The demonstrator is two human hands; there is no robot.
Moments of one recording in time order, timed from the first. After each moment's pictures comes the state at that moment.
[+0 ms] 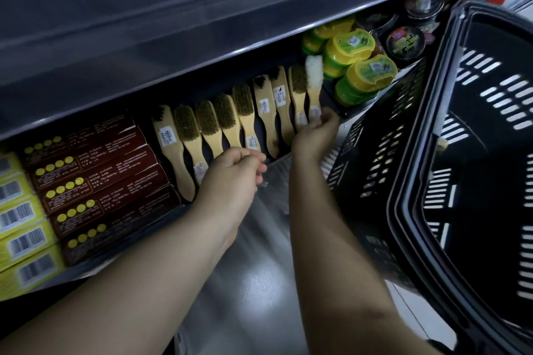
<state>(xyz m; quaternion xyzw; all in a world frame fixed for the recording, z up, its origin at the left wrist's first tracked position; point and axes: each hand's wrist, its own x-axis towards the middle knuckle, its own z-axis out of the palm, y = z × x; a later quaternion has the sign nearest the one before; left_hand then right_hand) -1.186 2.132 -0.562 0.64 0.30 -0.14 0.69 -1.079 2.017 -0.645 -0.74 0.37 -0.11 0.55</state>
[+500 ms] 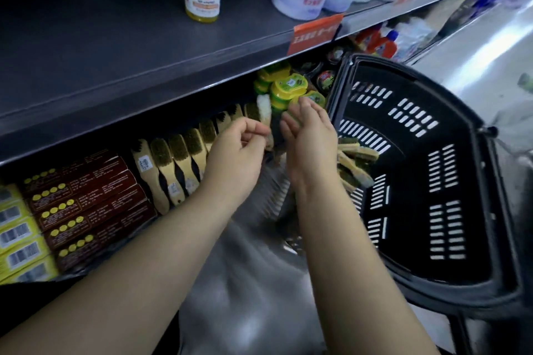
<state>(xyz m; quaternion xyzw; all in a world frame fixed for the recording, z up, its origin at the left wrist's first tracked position) -1.194 2.090 -0.479 0.74 0.05 0.00 0.67 -1.164 1.995 -0.468 -0.56 0.23 -0.09 0.79</state>
